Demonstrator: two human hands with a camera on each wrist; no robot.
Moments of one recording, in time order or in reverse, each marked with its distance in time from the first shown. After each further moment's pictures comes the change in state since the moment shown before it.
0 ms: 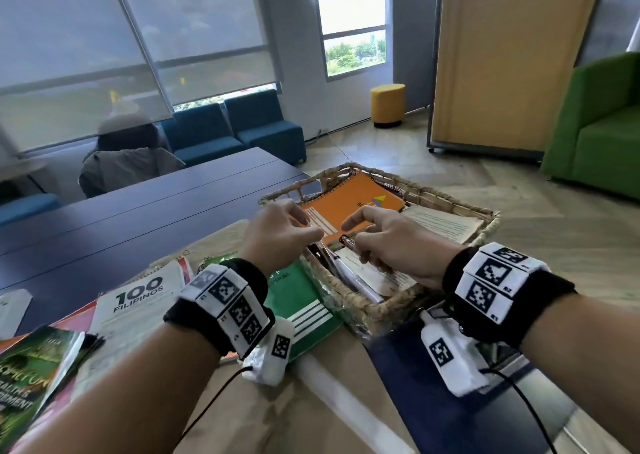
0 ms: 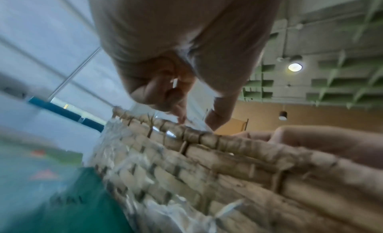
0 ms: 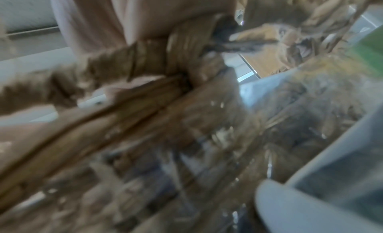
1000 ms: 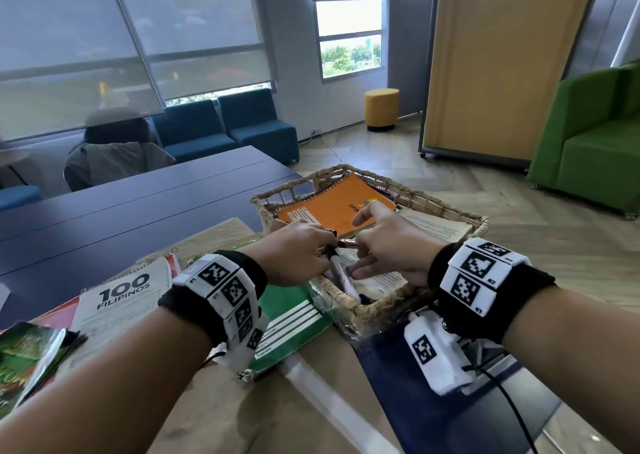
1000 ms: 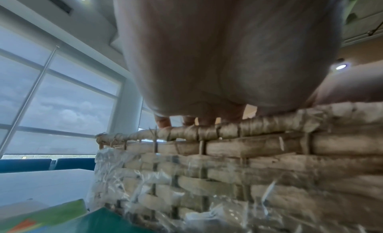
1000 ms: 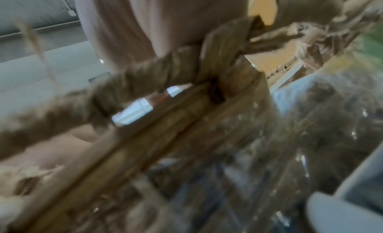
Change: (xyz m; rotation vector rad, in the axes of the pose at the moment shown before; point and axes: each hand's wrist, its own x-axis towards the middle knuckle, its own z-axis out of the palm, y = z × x) left_hand -0.005 0.018 0.008 0.671 -0.501 0.301; right_hand 0.006 -0.008 -0.001 0.115 0.089 0.222
